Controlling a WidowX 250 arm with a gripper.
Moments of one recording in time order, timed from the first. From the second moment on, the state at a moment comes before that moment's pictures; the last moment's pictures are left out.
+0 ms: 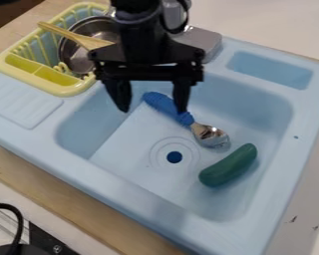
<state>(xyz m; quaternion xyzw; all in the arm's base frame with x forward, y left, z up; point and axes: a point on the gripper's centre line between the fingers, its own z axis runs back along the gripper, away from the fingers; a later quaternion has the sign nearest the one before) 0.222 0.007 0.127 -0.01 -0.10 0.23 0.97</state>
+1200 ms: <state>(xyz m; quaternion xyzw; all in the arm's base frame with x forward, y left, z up) 0.276 0.131 0.142 0.01 -0.12 0.50 0.85</state>
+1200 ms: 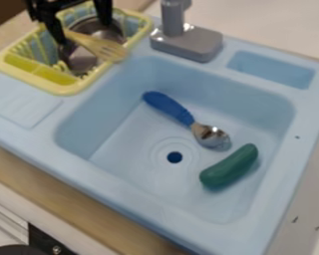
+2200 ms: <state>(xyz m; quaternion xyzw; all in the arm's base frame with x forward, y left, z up) 0.280 0.170 0.106 0.01 -0.09 0.62 0.78</state>
